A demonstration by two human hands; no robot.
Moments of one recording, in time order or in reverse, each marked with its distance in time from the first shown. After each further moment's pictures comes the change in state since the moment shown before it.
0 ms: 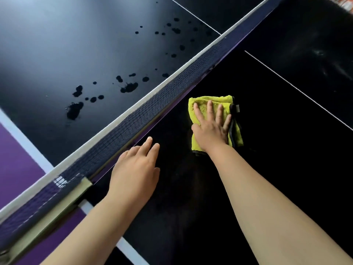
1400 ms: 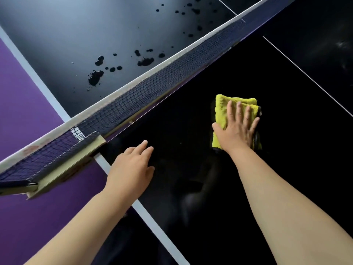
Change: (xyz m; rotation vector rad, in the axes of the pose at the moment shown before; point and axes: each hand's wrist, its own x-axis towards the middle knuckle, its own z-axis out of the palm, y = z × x) left_hand -0.087 0.008 0.010 -0.116 -0.149 -0.129; right_hand -0.066 0.061 0.012 -0.098 0.045 0.068
